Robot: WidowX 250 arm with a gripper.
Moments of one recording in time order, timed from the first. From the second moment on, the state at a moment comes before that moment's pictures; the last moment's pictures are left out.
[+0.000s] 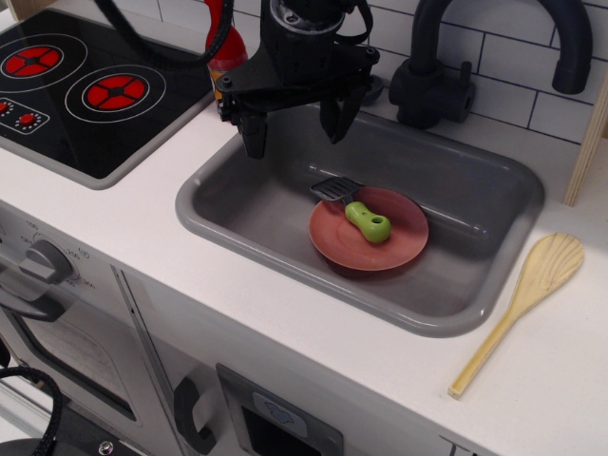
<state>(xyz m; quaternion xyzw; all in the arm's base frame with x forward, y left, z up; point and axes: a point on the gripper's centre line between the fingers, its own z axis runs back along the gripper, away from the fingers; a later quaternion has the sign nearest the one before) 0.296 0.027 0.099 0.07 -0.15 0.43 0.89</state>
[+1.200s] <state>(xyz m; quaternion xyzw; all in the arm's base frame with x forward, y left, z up) 0.333 -0.013 0.039 0.05 -0.11 0.57 0.81</state>
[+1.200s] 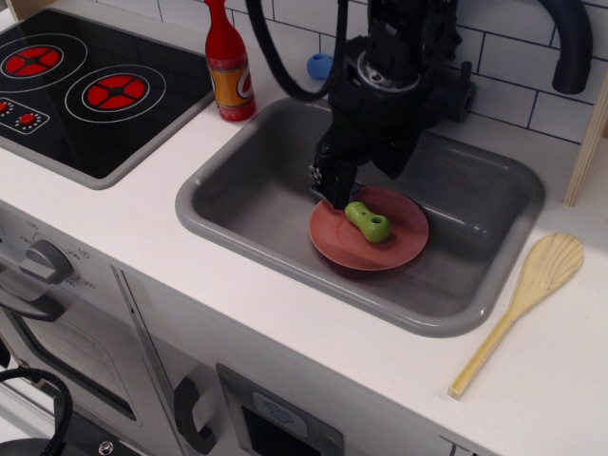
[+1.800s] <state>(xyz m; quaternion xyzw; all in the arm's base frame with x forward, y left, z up) 0.344 -0.016 0.008 0.06 -0.12 0.58 0.81</state>
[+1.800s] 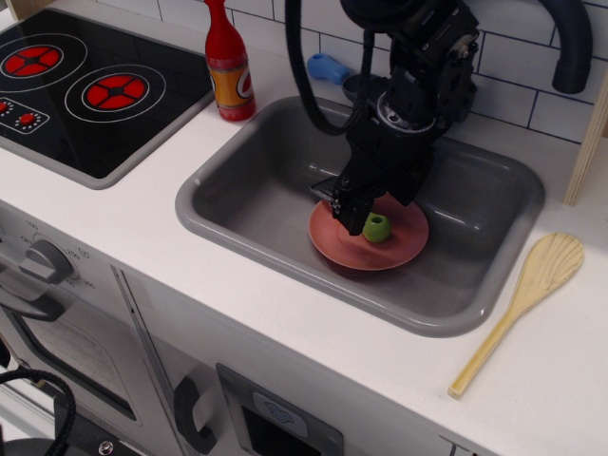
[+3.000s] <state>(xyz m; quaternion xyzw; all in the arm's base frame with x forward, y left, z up) 0.339 -0.012 -0.011 0.05 -0.15 0.58 0.80</state>
